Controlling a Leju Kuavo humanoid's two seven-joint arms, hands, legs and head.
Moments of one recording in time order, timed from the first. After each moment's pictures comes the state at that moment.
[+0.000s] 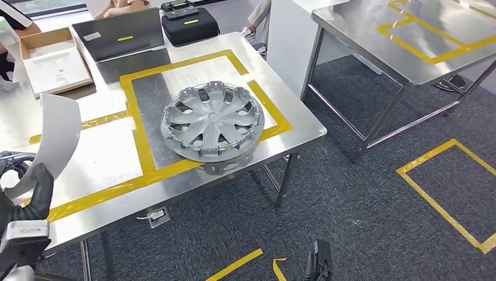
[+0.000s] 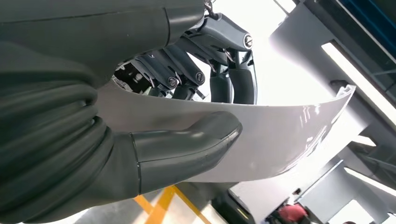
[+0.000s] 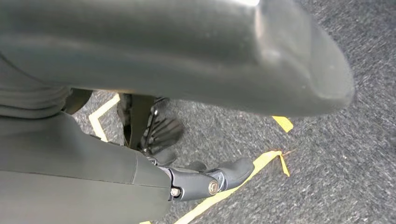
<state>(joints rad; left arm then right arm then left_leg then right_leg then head) -0.37 0.07 -0.19 -1.45 -0.63 0.26 -0.58 -0.03 0.12 -0.34 -0.18 -0.35 0.23 -0.25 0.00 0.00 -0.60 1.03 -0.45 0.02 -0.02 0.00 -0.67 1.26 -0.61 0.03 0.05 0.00</state>
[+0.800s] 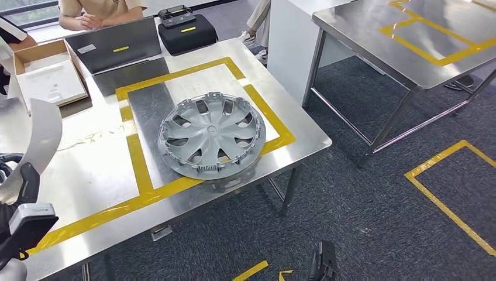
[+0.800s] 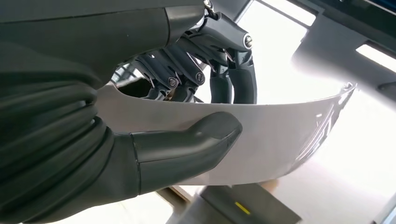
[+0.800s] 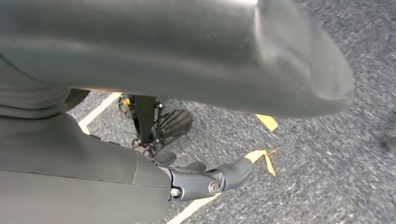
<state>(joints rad) -0.42 0.12 -0.13 -1.31 -0.80 0.38 -0.52 -0.03 0.12 -0.35 -0.18 -0.36 0.23 -0.24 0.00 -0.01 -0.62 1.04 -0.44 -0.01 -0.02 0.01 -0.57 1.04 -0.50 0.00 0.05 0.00</state>
